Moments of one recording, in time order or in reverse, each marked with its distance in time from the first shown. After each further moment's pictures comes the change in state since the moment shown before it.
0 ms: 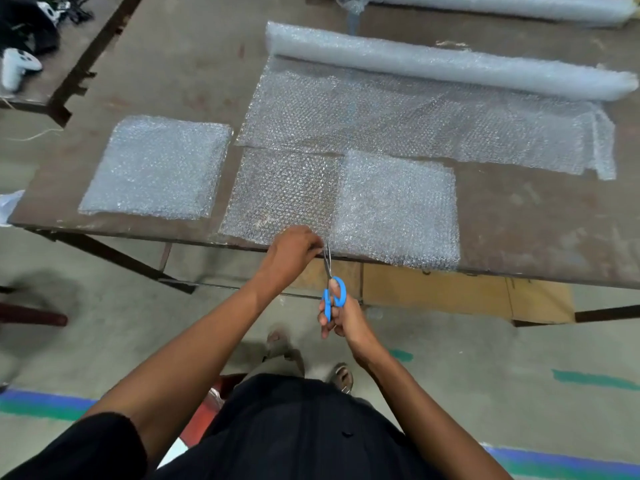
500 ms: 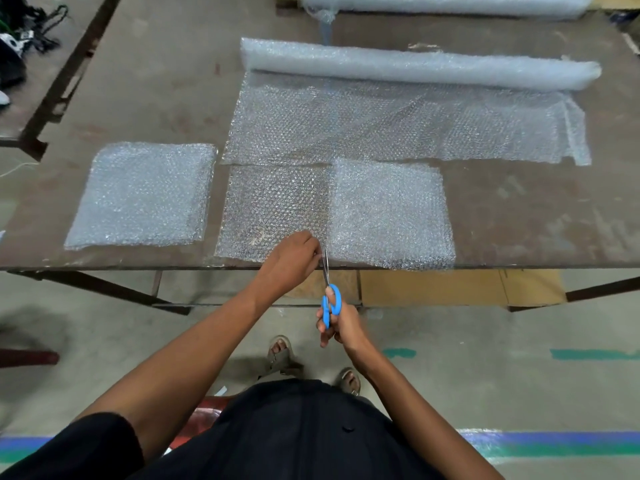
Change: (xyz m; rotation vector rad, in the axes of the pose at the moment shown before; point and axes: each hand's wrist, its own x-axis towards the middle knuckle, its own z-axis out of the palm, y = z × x) left_hand 0.019 -0.015 -0.001 0.119 -0.066 0.207; right_hand 0.025 0.006 0.021 0.093 0.109 0.066
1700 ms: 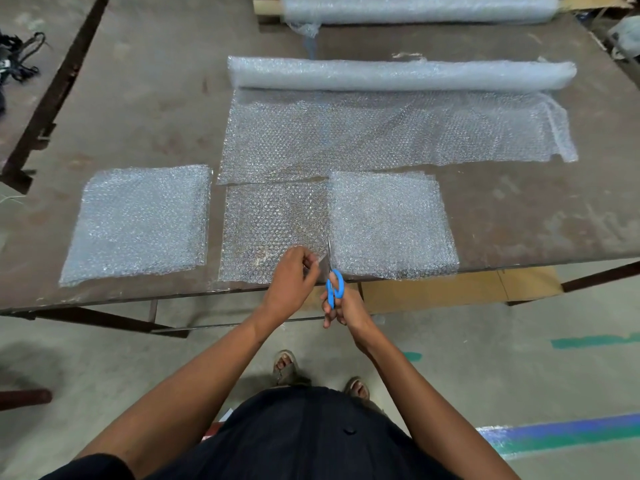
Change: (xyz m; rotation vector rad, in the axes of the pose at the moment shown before) left_hand -0.013 -0.006 0.003 -0.499 0.184 -0.246; right_hand 0.031 -0.046 0.010 -0.039 0.068 -0.102
